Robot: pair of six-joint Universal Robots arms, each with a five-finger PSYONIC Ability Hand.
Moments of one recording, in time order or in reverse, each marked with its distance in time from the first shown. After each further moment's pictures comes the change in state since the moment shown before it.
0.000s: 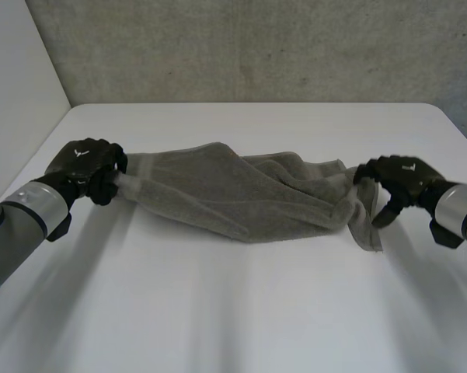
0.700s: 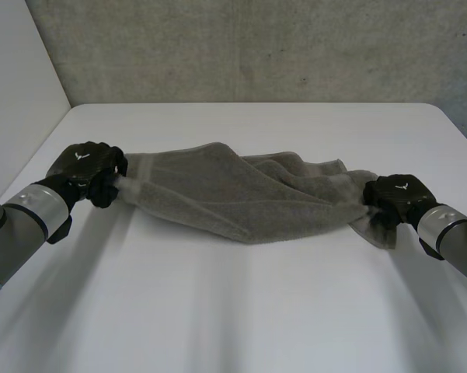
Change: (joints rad) left arm 0.005 -0.013 -0.003 0.005 0.002 0.000; right arm 0.018 0.169 0.014 -0.233 0.118 -0.071; left_hand 0.000 0.000 0.000 0.000 0.000; right_hand 0.754 0.735 0.742 0.741 0.779
